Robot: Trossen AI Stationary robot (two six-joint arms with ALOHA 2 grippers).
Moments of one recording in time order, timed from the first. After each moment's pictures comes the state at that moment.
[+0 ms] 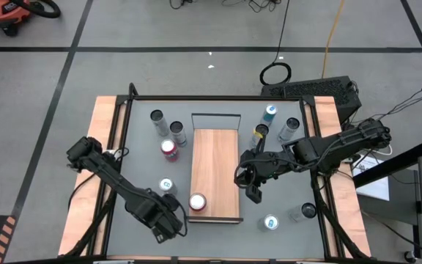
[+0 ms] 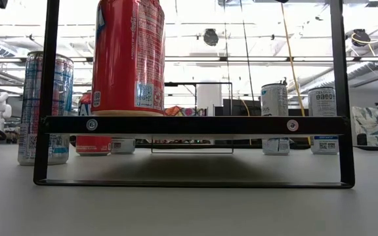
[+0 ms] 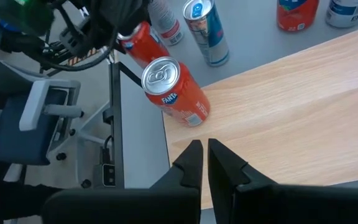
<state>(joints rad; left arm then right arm) -0.64 1.80 1.55 -1.32 0.15 -1.20 0.31 1.39 1.40 -0.66 0.06 0.66</state>
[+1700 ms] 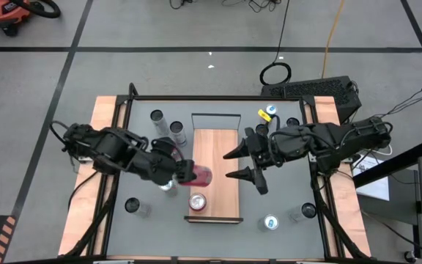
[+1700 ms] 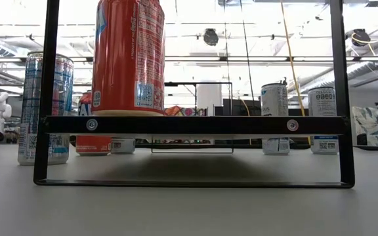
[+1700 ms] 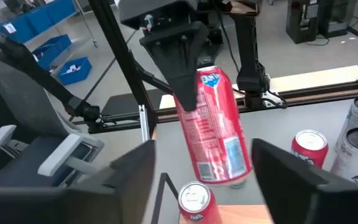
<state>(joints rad) -0.41 1.75 2.27 -1.48 -0.23 -1.75 0.28 1.39 1.66 -0.51 0.08 0.32</state>
